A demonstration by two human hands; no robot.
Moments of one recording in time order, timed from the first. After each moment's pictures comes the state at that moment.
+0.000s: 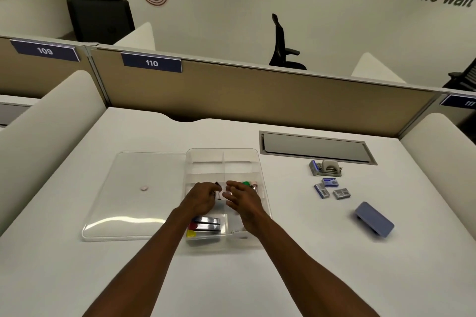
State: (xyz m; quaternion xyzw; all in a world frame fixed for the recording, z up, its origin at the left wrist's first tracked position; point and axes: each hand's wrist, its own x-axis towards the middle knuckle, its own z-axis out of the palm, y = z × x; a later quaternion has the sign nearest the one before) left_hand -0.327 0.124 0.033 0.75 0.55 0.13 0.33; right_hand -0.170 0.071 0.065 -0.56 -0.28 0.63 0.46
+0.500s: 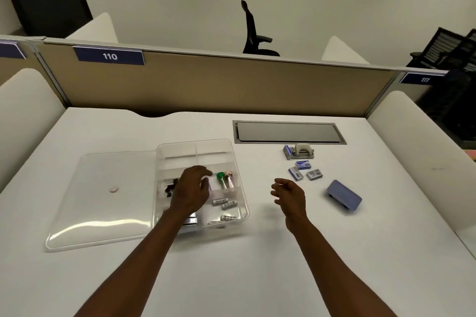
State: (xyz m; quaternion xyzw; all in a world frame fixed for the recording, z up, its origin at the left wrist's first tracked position) left_hand -0.275 0.106 0.033 0.76 0.51 0.35 0.22; right_hand -0.015 0.014 0.054 -0.71 -0.24 0.41 0.53
